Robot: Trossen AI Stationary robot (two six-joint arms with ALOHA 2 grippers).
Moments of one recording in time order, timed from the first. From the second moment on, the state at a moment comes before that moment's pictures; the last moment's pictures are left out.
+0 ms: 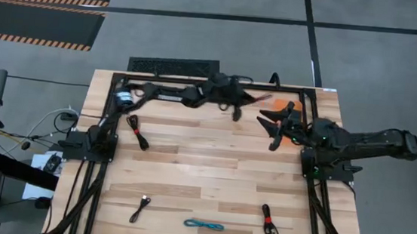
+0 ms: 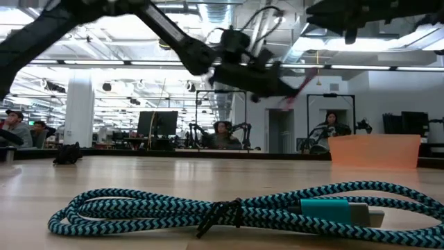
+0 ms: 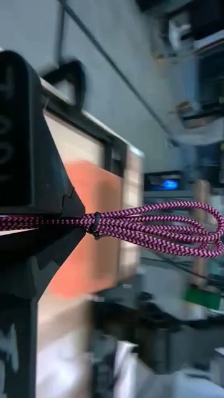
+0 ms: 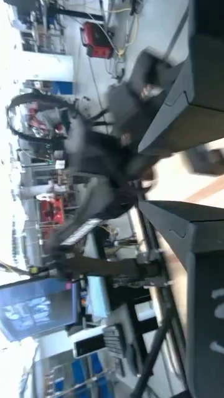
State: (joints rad) left arm 0.37 2.24 1.64 0.41 0.27 0.07; right arm 0.02 0.67 0.45 0.34 0.41 0.09
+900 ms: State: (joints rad) left arm 0.23 2.89 2.35 0.93 0.12 -0.18; right arm 0.16 0.33 0.45 -0.07 0.40 0.12
